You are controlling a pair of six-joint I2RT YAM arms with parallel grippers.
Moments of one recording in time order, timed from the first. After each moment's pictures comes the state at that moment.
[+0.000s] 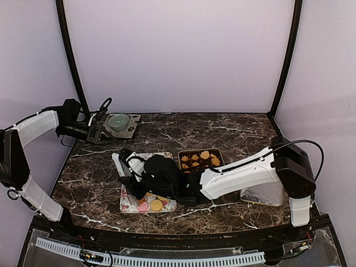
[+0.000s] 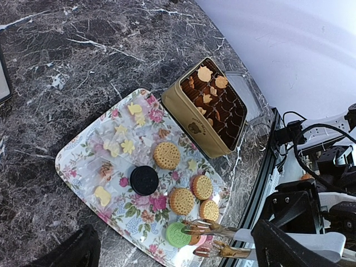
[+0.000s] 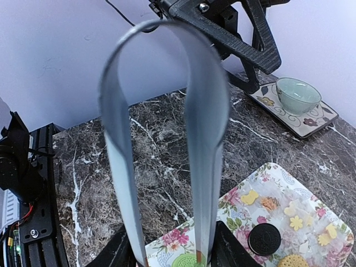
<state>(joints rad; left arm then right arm) 0.01 1.50 1.19 -0.91 0.98 0.34 1.35 2.05 1.39 0.36 0.23 0.11</state>
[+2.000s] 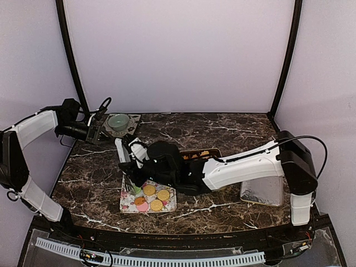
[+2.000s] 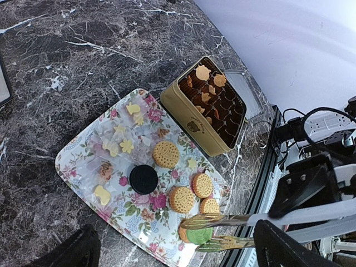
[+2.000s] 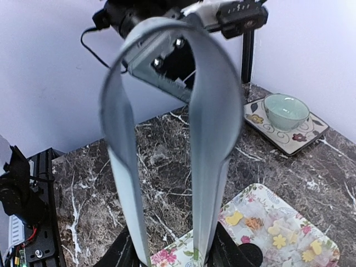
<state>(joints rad) 0.01 1.49 1.19 -0.92 0.98 0.36 1.30 2.05 1.45 0.35 0.20 0.12</state>
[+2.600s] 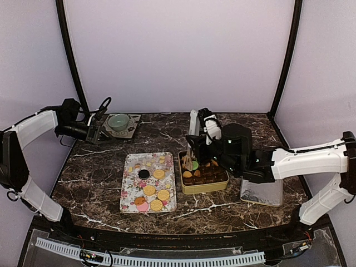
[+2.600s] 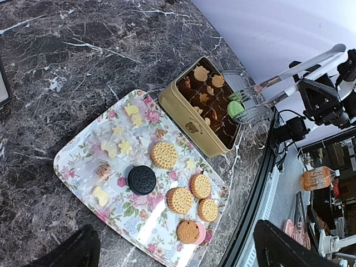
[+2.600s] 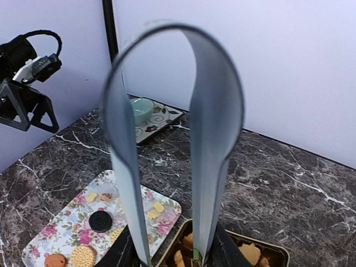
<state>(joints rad) 0.01 1.49 1.19 -0.92 0.98 0.36 1.10 1.45 0.90 0.36 0.42 0.11</state>
